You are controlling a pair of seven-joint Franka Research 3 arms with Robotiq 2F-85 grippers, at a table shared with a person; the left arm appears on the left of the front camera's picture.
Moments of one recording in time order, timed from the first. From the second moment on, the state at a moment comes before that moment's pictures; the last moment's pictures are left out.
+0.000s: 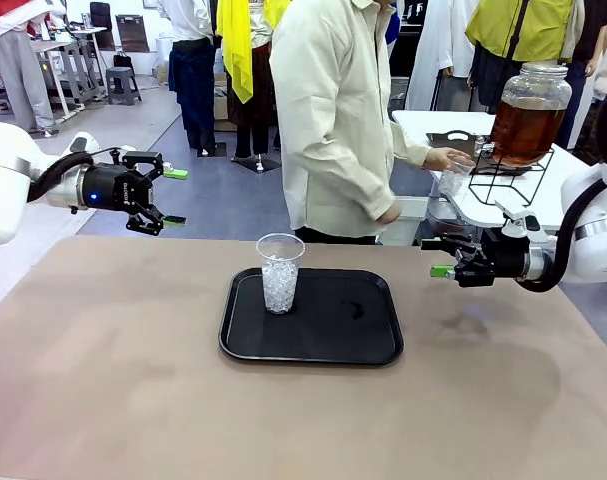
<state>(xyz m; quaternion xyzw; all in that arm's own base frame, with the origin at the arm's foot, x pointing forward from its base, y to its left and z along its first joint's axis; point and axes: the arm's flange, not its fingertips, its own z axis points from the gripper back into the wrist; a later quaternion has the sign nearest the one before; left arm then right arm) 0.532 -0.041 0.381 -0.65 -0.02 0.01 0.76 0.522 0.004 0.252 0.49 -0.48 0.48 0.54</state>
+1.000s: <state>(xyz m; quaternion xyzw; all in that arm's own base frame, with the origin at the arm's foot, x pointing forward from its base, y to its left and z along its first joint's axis) 0.532 -0.041 0.381 -0.65 -0.02 0.01 0.76 0.522 0.004 0.252 0.49 -0.48 0.48 0.54</state>
